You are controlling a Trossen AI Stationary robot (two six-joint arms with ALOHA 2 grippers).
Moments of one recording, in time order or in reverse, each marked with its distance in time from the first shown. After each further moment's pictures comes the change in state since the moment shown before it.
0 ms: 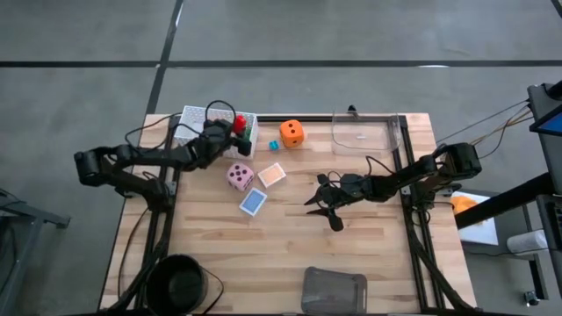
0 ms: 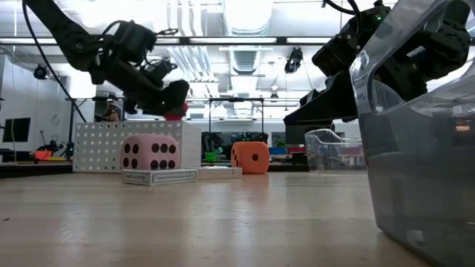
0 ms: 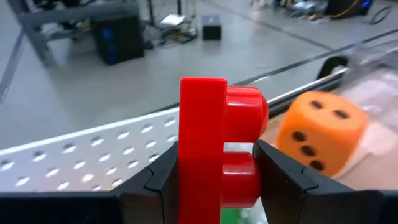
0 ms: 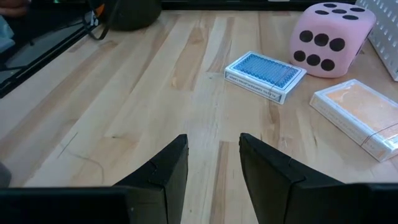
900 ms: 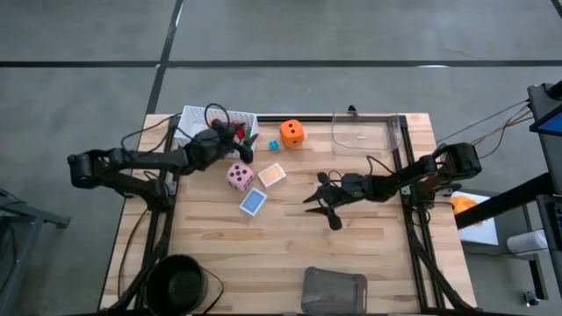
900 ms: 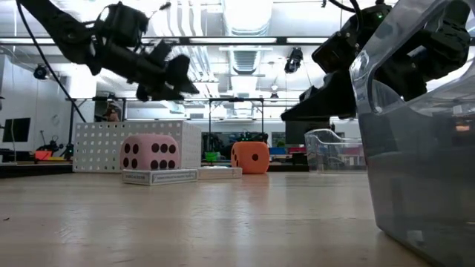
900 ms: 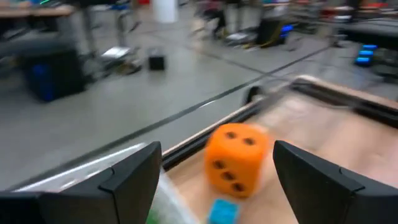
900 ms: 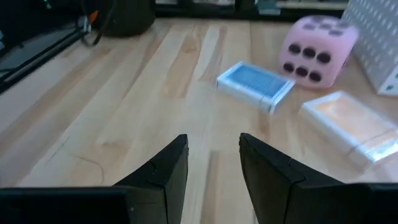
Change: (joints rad) left arm -0.080 -0.075 0.000 0.095 0.157 0.079; right arm 0.000 0.000 0.000 0.037 0.029 -0.024
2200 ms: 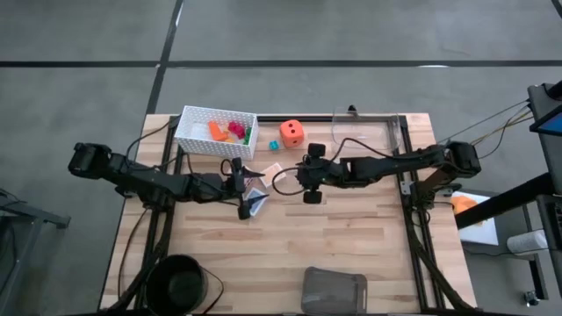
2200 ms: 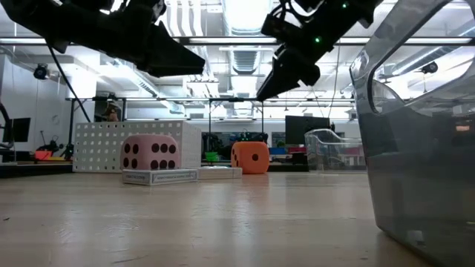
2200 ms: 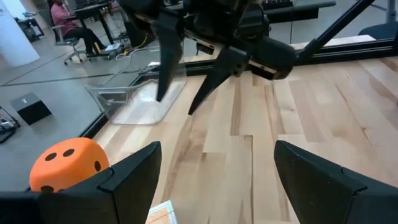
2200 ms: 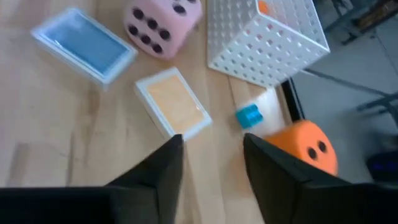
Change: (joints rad) left arm -0.537 -0.005 -0.005 -0.050 -0.005 0.218; right arm -0.028 0.000 0.611 -0.991 0.554 -0.235
